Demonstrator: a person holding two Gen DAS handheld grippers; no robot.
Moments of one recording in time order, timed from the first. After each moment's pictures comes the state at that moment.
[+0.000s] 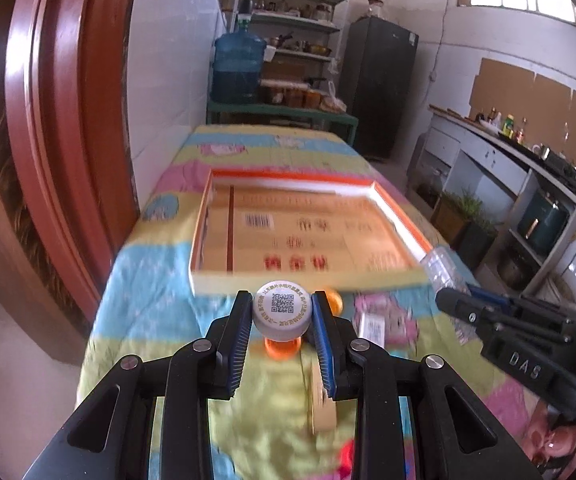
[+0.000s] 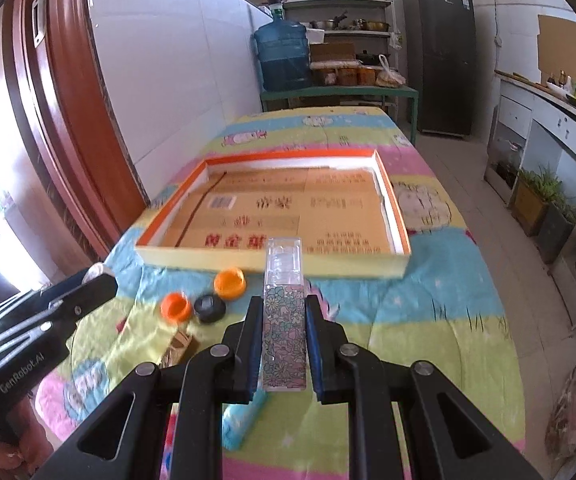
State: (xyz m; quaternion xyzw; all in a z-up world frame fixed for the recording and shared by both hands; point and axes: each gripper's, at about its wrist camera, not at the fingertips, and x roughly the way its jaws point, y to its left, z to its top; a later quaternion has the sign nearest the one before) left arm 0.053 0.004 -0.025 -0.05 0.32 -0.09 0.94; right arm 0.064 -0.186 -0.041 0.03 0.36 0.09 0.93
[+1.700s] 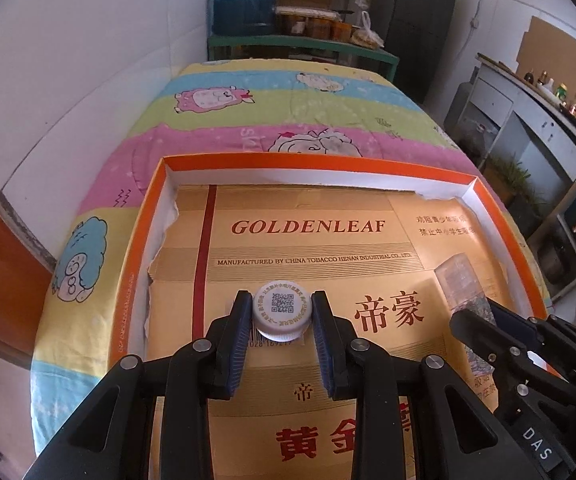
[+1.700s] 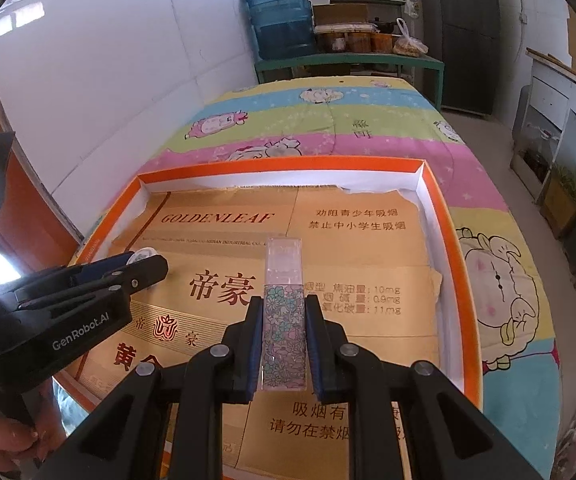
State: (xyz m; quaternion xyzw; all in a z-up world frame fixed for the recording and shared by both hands) left arm 0.288 -0.029 -0.094 -0.03 0.45 -0.05 0.89; right arm 0.251 -0.188 -0.091 0.04 0.42 0.11 0.90
